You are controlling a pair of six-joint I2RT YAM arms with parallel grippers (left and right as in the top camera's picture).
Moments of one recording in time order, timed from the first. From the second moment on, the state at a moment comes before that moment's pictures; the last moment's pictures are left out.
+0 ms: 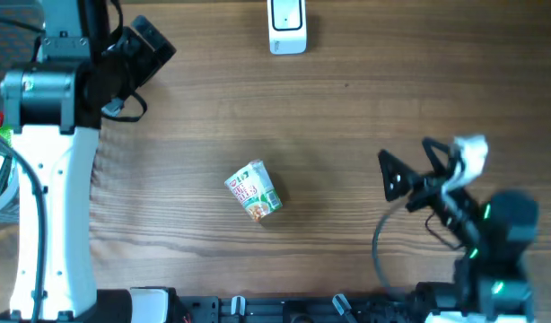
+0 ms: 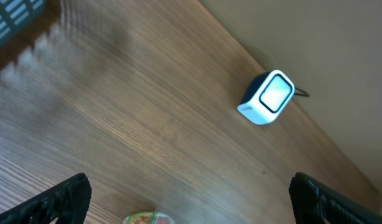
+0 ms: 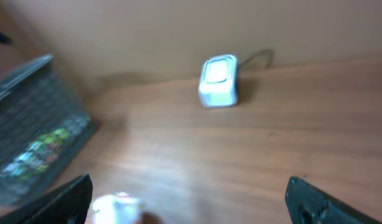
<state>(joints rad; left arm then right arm) -0.05 1.53 1.87 -1.22 0.01 -0.76 -0.05 0.59 0.61 -0.33 -0.55 0.24</state>
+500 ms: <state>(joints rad) -0.05 1.55 1.87 -1.23 -0.03 -0.69 0.22 1.45 1.18 -0.85 -0.93 0.15</state>
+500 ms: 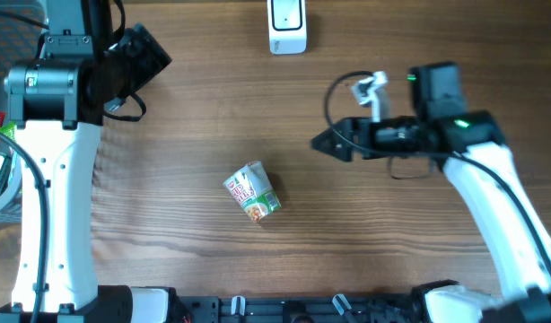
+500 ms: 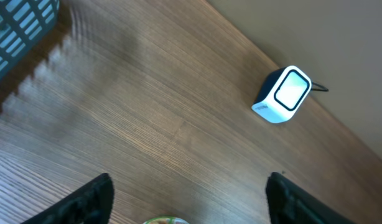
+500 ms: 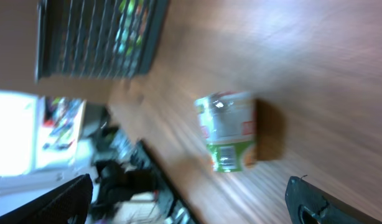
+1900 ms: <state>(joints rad) -0.05 1.55 1.87 -1.26 -0.04 -0.69 0.85 1.81 1.19 -0.54 -0.21 0.40</state>
